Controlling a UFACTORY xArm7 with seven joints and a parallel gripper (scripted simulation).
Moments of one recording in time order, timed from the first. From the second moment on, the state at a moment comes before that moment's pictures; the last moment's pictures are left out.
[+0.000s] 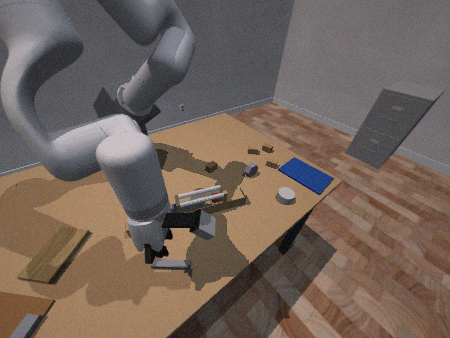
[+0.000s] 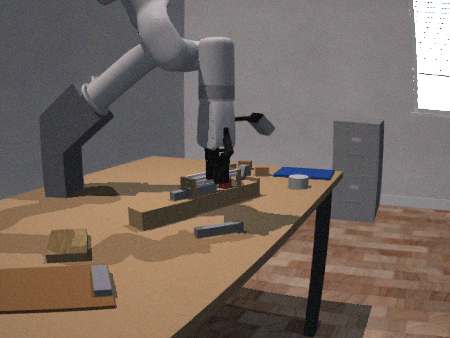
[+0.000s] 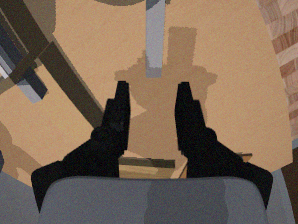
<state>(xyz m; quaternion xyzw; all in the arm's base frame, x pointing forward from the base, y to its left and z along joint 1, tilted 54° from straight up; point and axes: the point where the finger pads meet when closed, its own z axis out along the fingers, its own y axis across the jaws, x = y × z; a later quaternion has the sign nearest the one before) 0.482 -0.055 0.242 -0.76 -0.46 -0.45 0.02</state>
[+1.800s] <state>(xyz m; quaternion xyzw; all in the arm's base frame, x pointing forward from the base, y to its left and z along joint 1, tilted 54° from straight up) 0.556 -0.008 0.181 -0.76 -0.46 -0.45 0.02</state>
